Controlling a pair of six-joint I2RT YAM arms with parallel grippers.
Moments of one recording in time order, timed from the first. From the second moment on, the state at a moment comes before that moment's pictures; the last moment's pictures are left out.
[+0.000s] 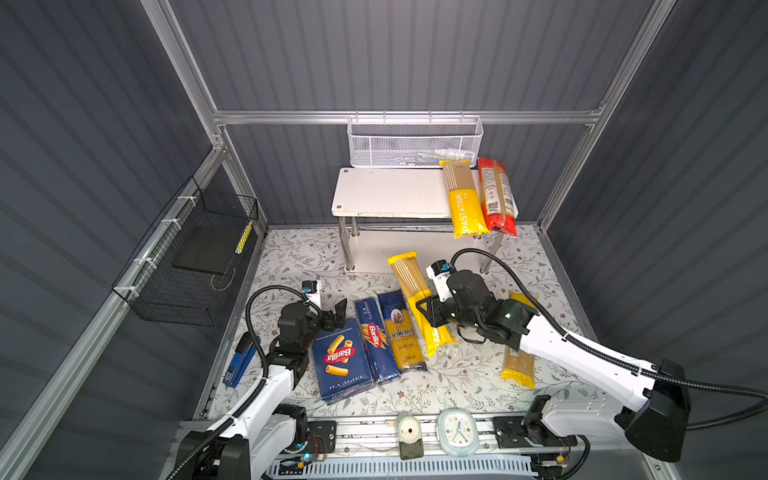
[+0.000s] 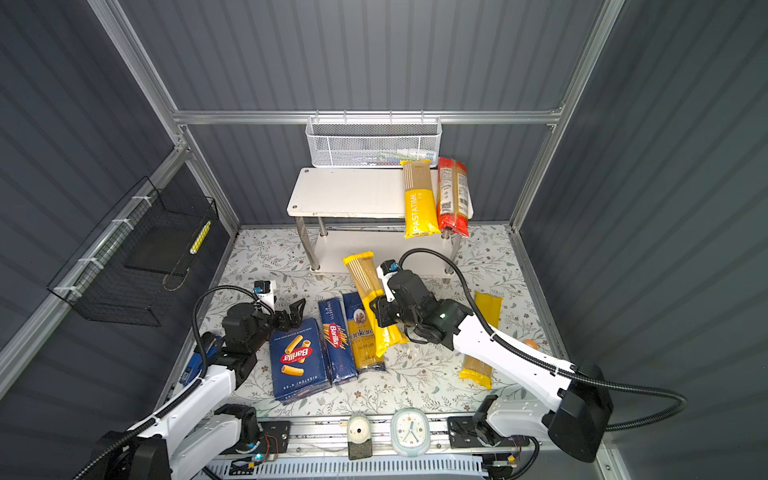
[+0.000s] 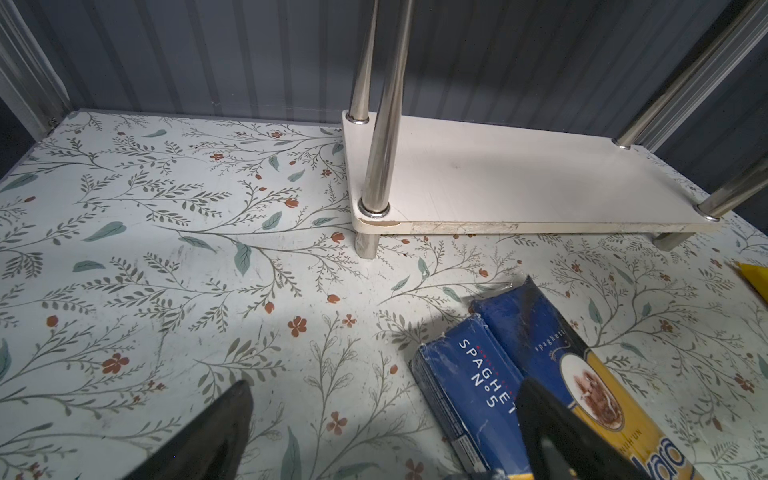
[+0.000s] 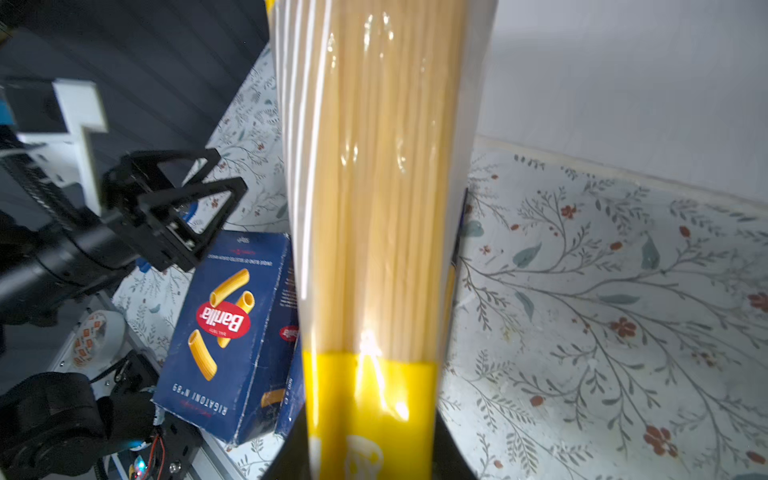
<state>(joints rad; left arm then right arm) -0.18 0.96 0.33 0.28 0.15 -0.12 0.83 1.24 1.05 -0.42 0.00 0.46</state>
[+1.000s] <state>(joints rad) -0.18 0.94 0.31 0.29 0.15 -0.12 0.83 1.48 1.71 -0.66 0.11 0.29</state>
